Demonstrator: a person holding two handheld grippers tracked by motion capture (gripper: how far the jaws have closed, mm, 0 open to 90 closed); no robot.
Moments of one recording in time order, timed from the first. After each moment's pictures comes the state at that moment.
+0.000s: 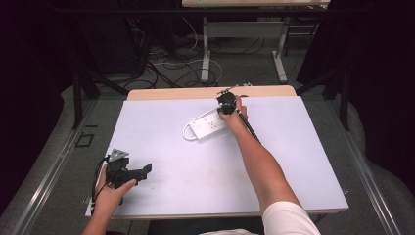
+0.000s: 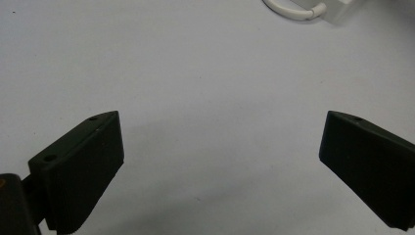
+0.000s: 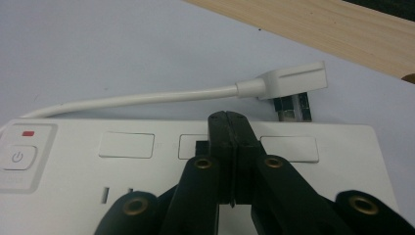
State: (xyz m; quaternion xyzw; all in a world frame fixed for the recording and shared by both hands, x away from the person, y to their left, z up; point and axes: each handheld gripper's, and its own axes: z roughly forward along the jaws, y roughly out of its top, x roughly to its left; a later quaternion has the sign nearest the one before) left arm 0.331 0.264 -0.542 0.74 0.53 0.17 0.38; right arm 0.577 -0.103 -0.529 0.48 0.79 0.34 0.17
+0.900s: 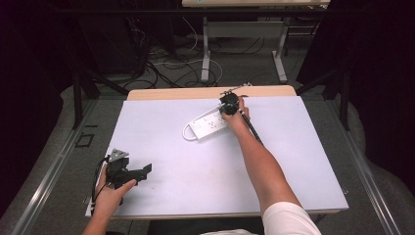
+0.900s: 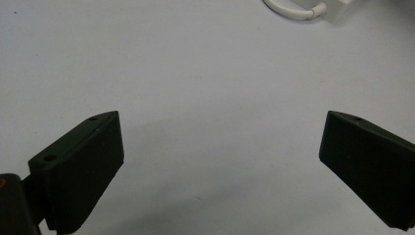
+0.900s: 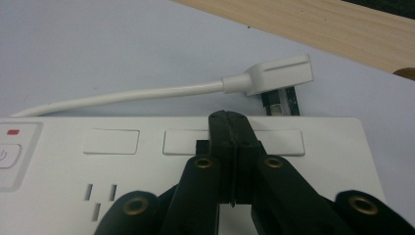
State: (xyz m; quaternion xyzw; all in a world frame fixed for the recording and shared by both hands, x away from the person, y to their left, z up) left arm 0.330 0.263 -0.542 0.73 0.53 0.18 0.38; right arm 0.577 -0.114 -0.533 0.48 0.79 0.34 0.18
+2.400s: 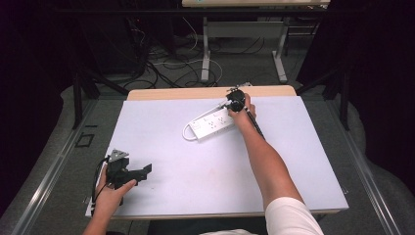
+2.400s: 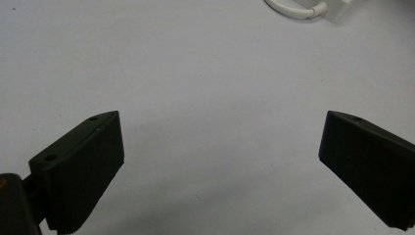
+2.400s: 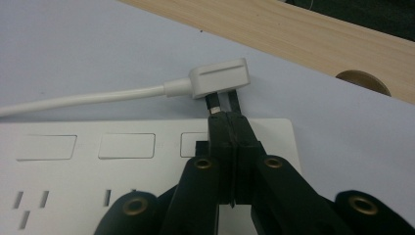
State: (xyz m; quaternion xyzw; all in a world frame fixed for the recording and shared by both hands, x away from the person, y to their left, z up) left arm 0.330 0.262 -0.544 0.73 0.54 0.18 0.38; right arm 0.588 -0.136 -0.530 0.49 0.78 0.33 0.20
